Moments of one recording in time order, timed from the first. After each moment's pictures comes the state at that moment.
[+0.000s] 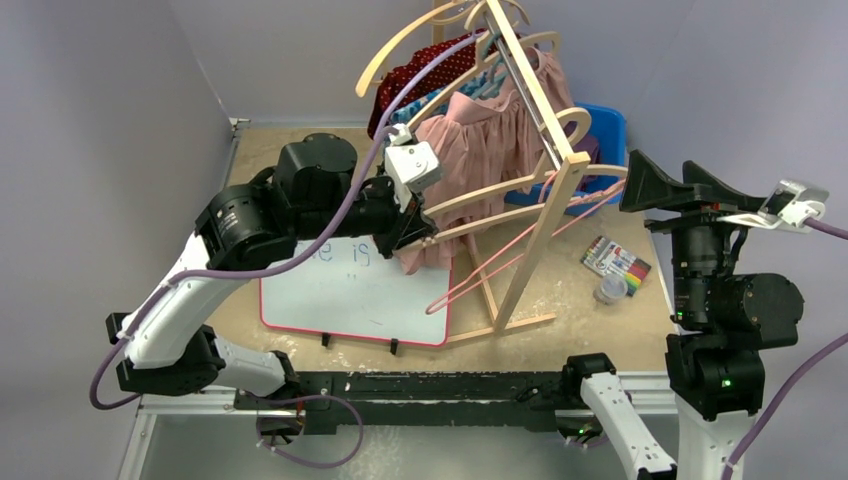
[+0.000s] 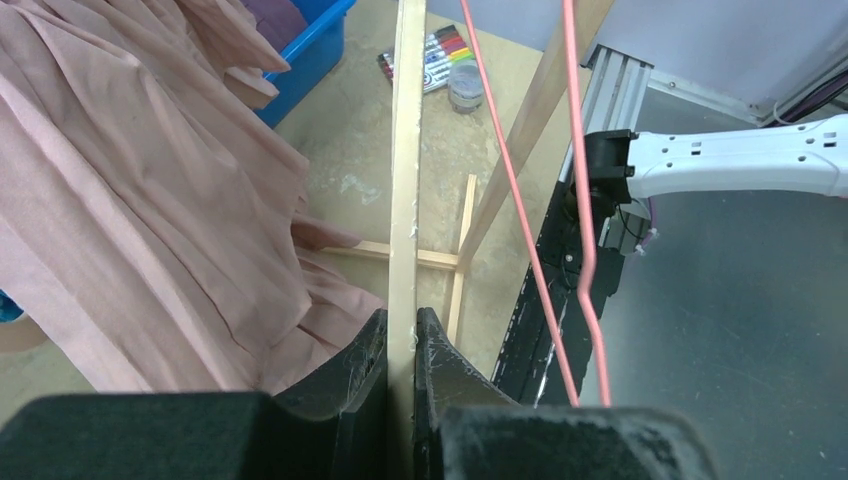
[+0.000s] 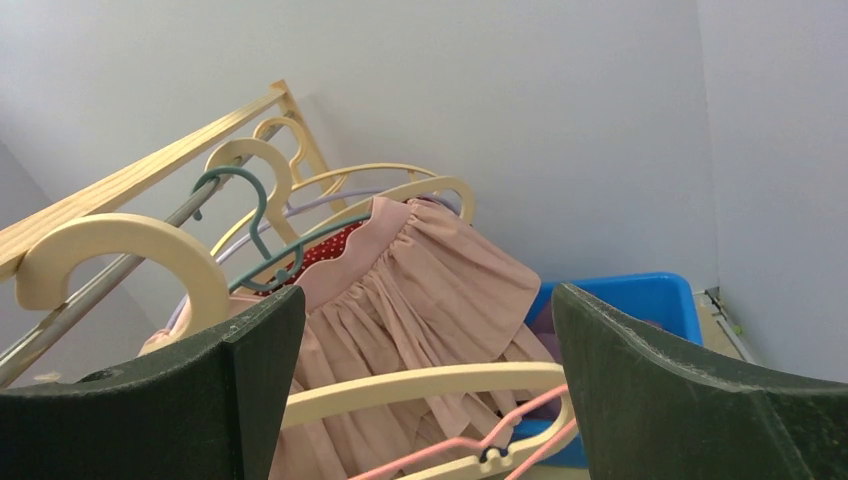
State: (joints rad) left arm -1.04 1.34 1.98 -1.01 0.15 0.01; right arm 0.11 0.61 1.34 -0.37 0.16 0.34
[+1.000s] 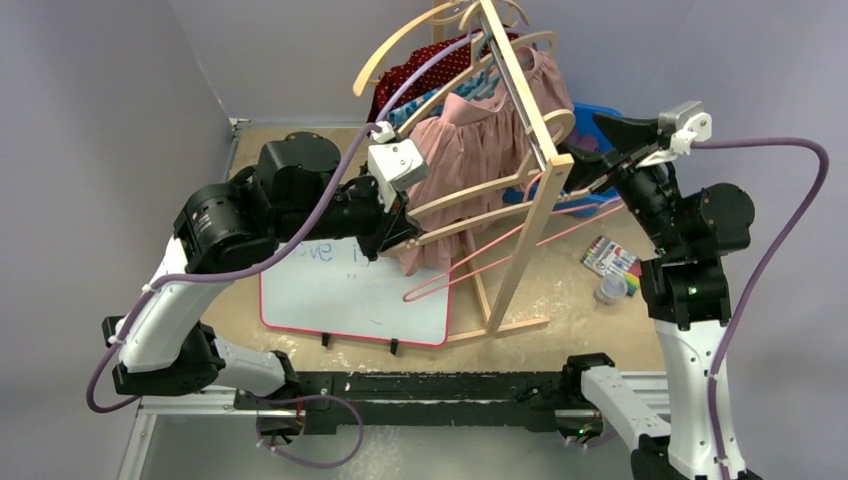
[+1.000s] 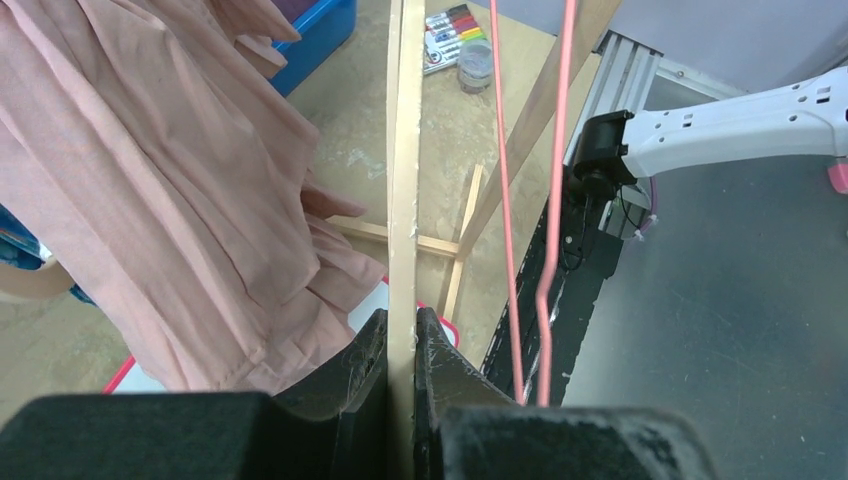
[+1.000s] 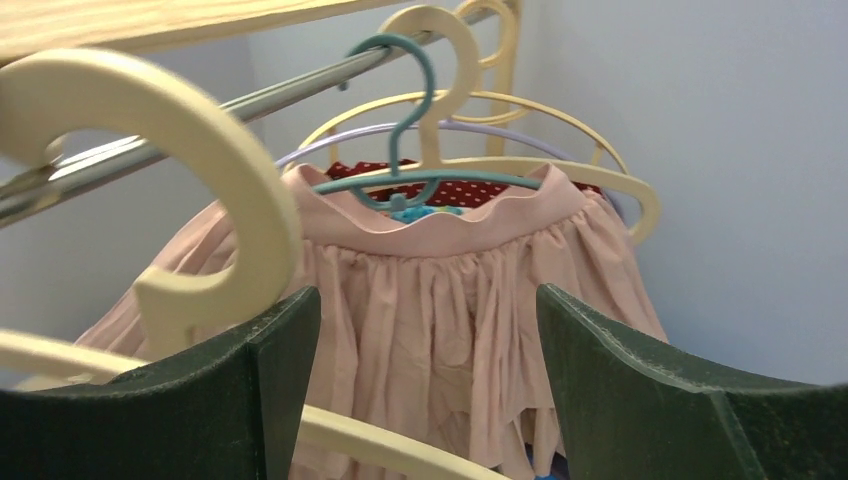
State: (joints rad) left arm -1.04 1.38 2.13 -1.17 0.13 -0.02; right arm 0.10 0.85 1.34 -0.17 -0.40 0.14
